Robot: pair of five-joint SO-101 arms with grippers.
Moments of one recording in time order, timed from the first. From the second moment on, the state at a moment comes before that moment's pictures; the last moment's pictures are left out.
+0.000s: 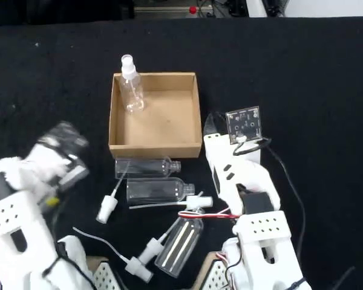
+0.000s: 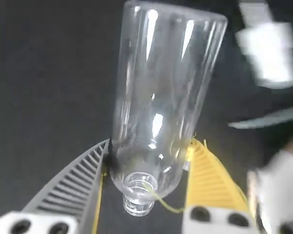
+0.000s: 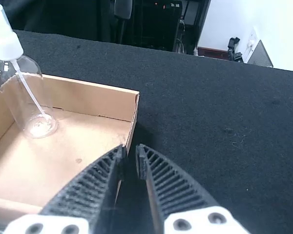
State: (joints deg) left arm -38.2 -53.1 45.5 81.2 -71.3; right arm -7.6 -61.1 79.3 13.0 6.1
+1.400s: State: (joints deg) left arm -55.0 -15.4 36.0 41.4 -31.9; right arm -7.6 -61.1 79.3 13.0 6.1
